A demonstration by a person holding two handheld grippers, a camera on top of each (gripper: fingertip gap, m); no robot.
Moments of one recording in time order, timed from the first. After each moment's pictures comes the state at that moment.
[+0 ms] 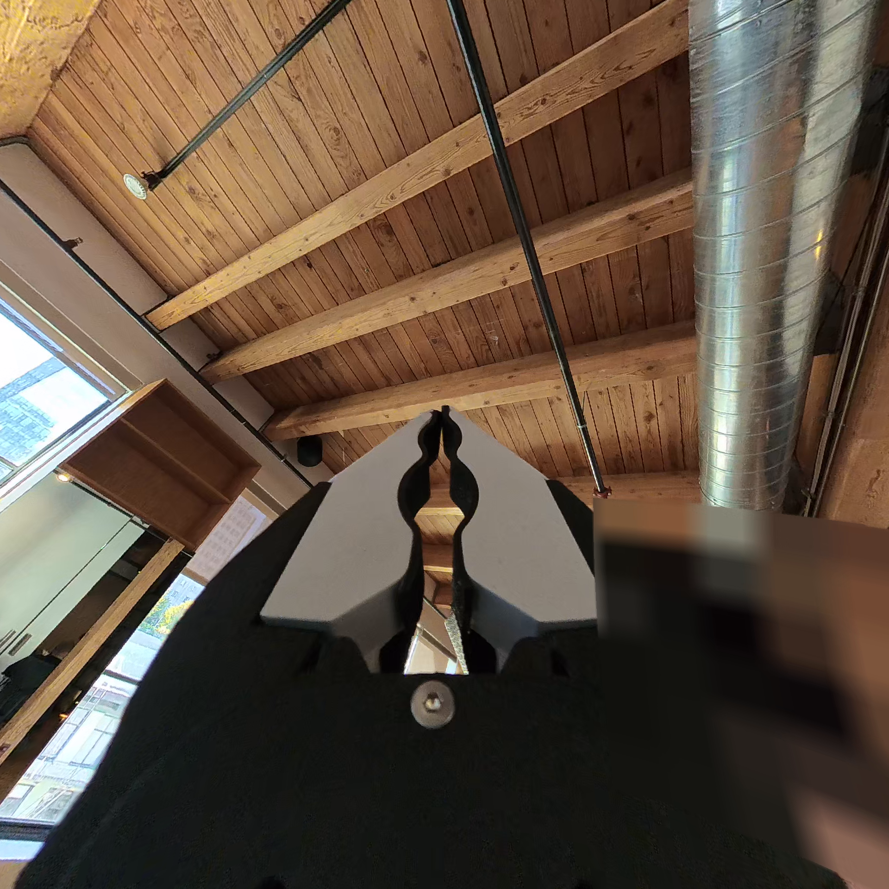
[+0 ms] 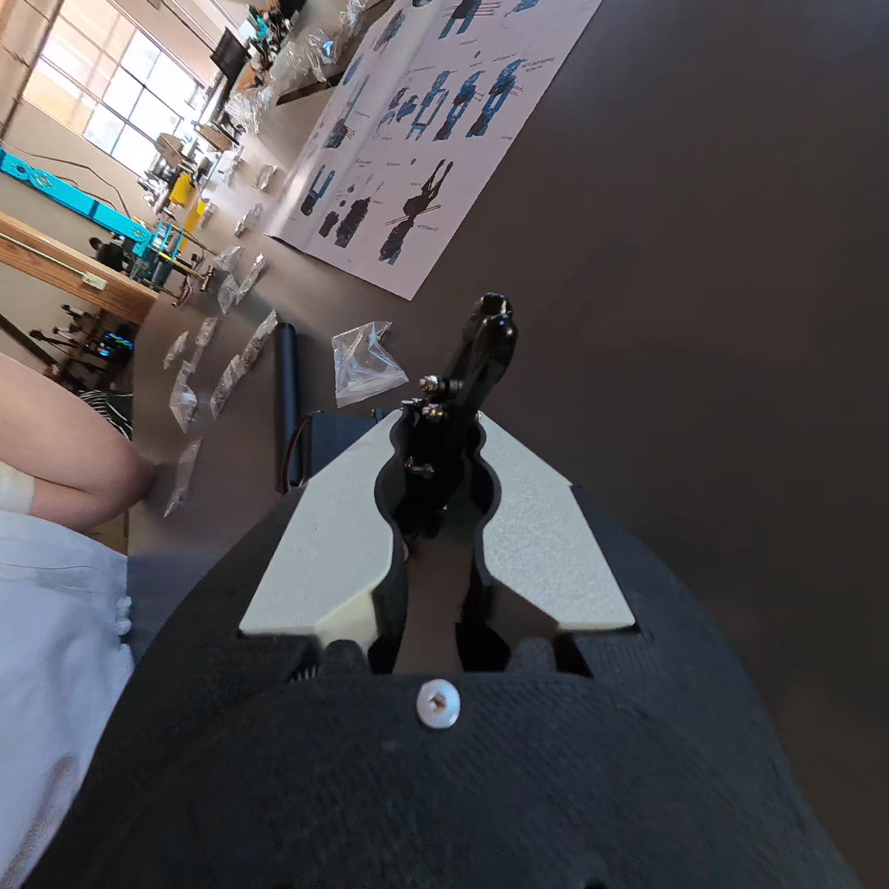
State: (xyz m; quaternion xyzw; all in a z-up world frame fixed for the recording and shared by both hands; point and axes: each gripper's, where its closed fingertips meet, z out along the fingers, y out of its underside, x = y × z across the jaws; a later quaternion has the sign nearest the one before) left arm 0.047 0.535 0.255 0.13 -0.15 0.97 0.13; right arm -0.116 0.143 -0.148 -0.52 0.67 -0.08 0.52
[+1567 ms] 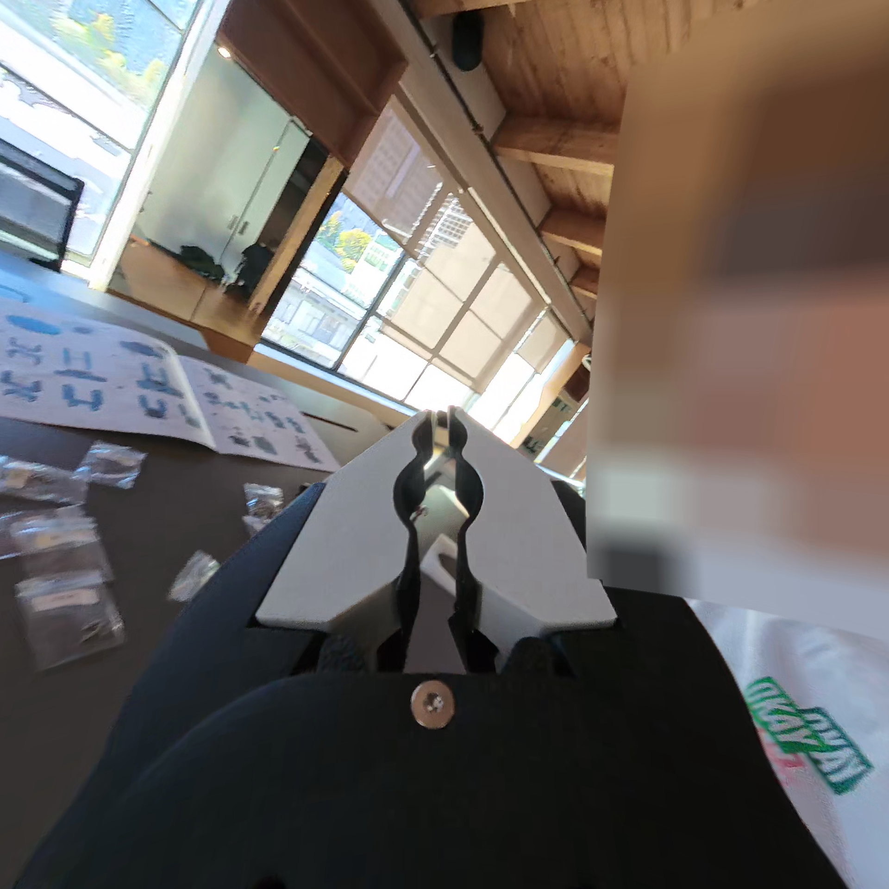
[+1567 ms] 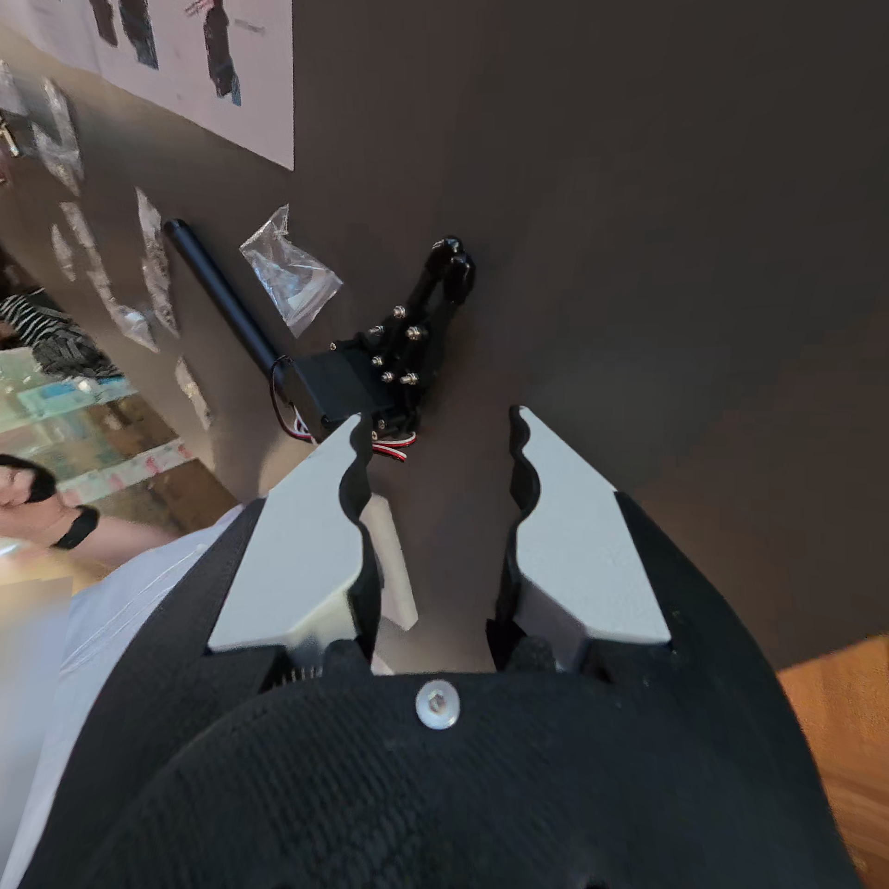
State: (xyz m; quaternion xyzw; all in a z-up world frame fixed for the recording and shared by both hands) left arm -0.095 0.640 0.091 0.27 -0.55 0.78 0.14; right arm -0.155 0.116 -0.137 -0.53 0.78 0.16 0.27
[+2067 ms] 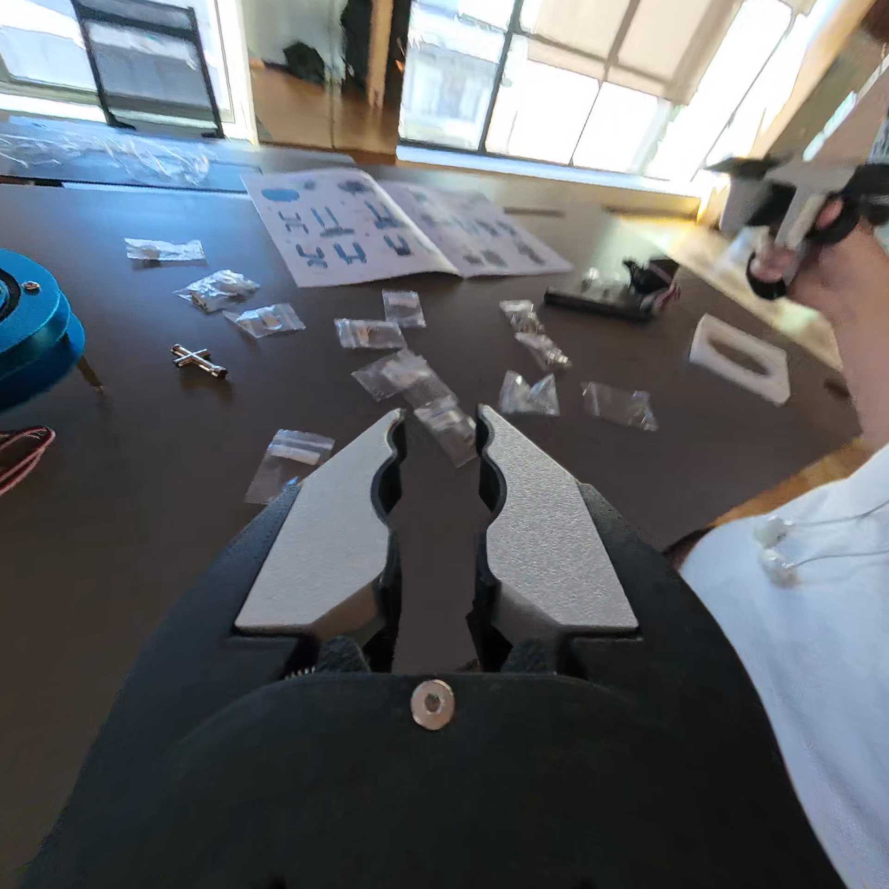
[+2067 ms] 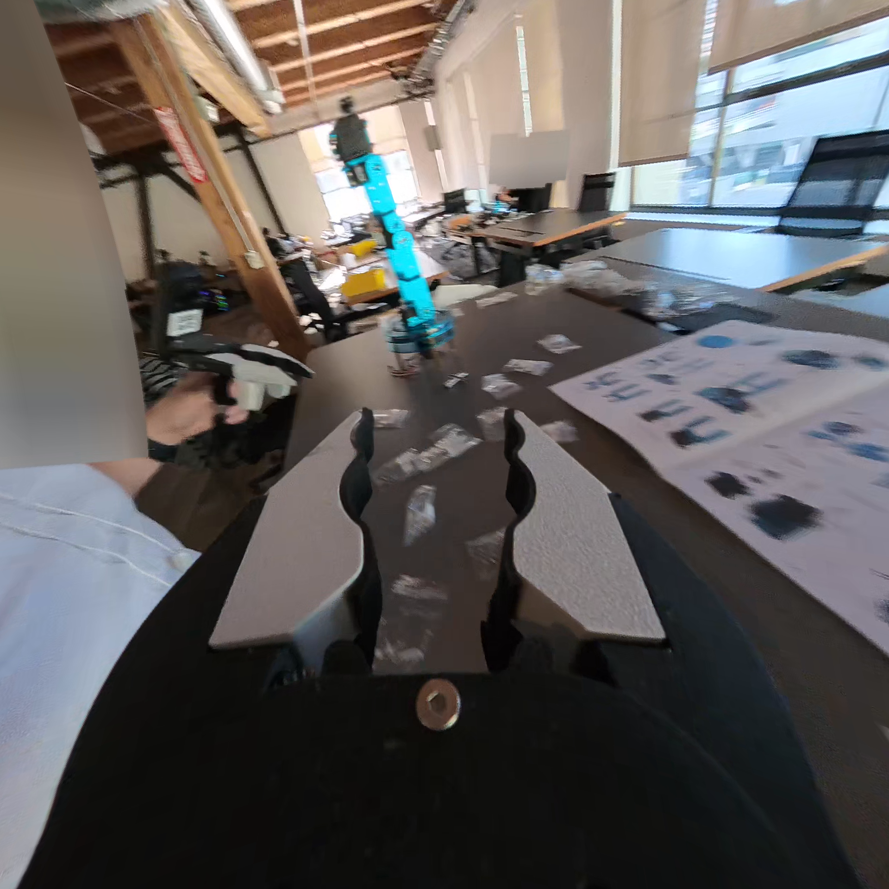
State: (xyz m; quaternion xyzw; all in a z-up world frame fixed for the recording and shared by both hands) left arm 0.012 0.697 -0.046 0.21 -0.78 0.59 -0.02; right arm -0.085 0.417 0.022 -0.60 0.40 -0.23 0.65
